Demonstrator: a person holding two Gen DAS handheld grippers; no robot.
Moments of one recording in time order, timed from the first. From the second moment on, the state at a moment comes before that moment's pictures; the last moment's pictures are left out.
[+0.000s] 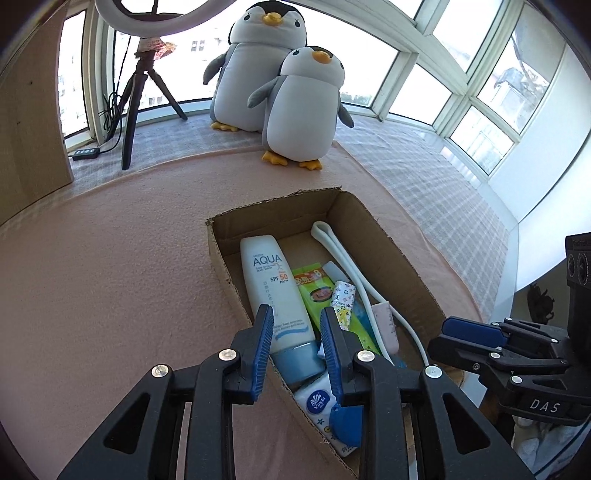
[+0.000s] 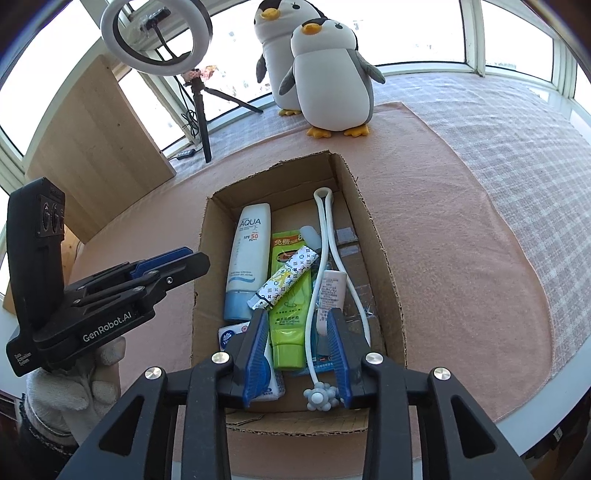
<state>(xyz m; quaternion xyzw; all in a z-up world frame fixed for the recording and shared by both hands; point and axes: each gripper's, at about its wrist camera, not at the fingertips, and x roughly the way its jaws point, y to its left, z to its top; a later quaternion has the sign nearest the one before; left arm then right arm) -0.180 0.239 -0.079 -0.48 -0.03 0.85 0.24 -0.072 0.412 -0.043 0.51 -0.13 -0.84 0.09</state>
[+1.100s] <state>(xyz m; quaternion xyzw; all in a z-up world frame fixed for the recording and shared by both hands) -0.111 0.024 -0.057 -0.46 -0.08 0.88 0.07 -0.073 0.245 -0.028 0.49 -0.08 -0.85 0.17</state>
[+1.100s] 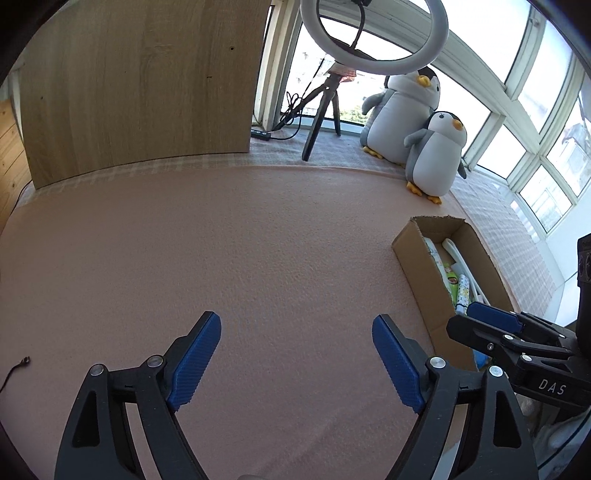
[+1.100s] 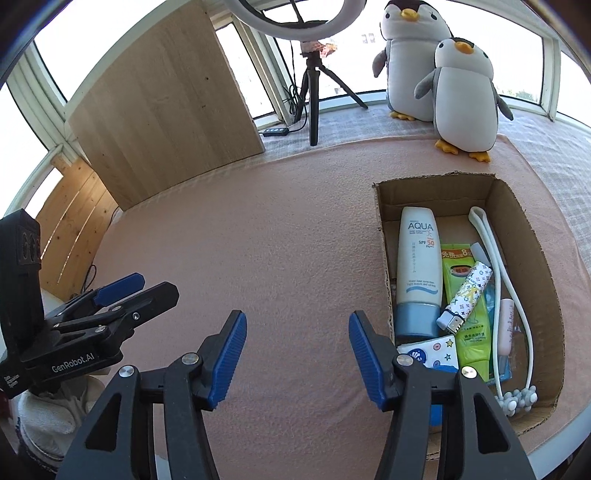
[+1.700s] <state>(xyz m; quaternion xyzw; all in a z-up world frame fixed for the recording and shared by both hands) -0.051 -0.047 -0.050 -0.46 -0.09 0.88 0.01 -0.057 0.168 -0.025 0.47 -0.04 -0.86 0.21</state>
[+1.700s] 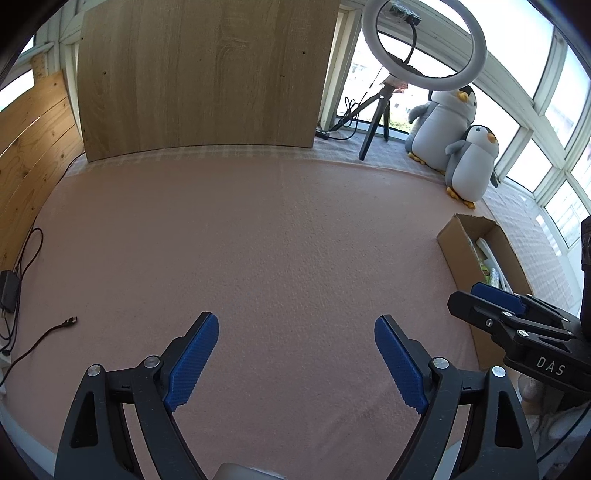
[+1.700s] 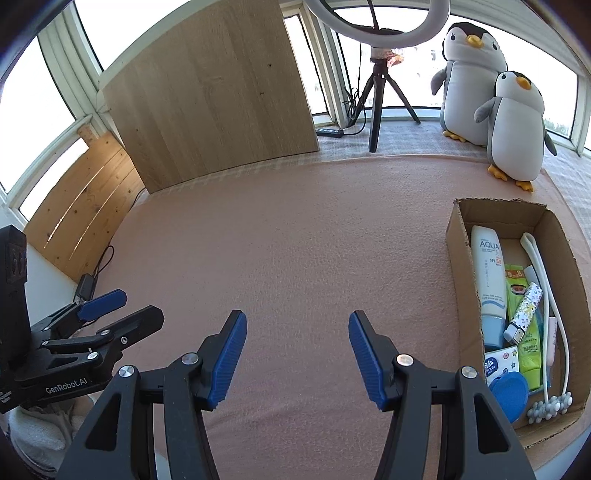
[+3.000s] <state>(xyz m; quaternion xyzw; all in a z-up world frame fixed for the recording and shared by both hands) -0.040 -0.072 -0.061 -0.47 -0.09 0.88 0.00 -0.041 0.133 -0.039 0.50 -0.01 -0.85 0.18</state>
